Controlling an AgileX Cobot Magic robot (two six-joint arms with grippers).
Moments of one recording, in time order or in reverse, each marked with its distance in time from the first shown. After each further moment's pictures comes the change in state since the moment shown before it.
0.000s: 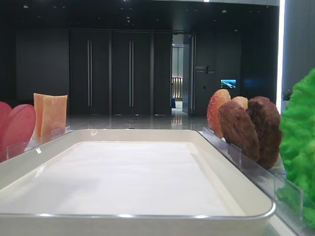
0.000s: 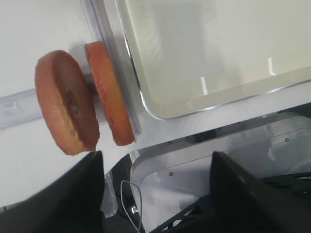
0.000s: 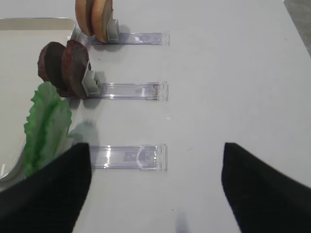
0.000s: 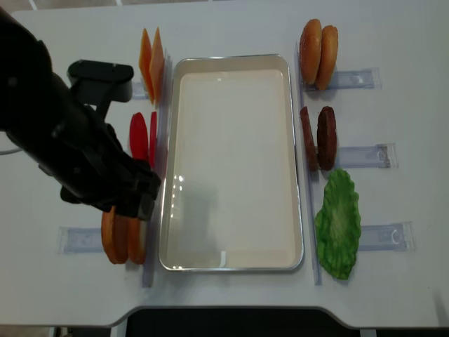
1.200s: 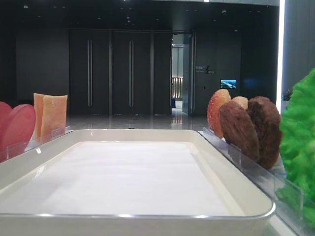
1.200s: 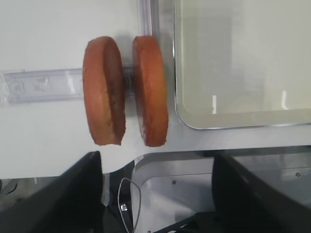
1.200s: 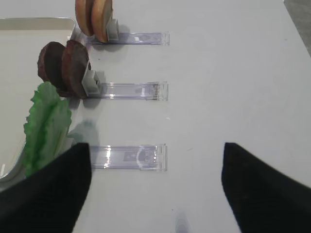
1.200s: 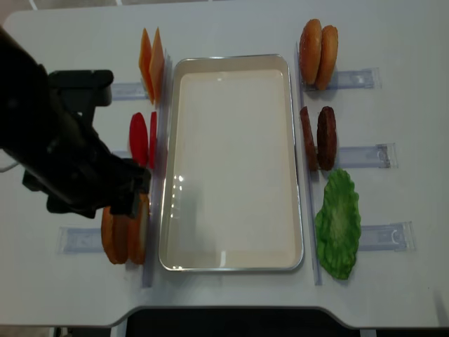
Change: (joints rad) left arm -0.007 -0.006 0.043 0.101 0.002 -0.237; right arm 0.000 0.000 0.000 0.000 0.000 0.000
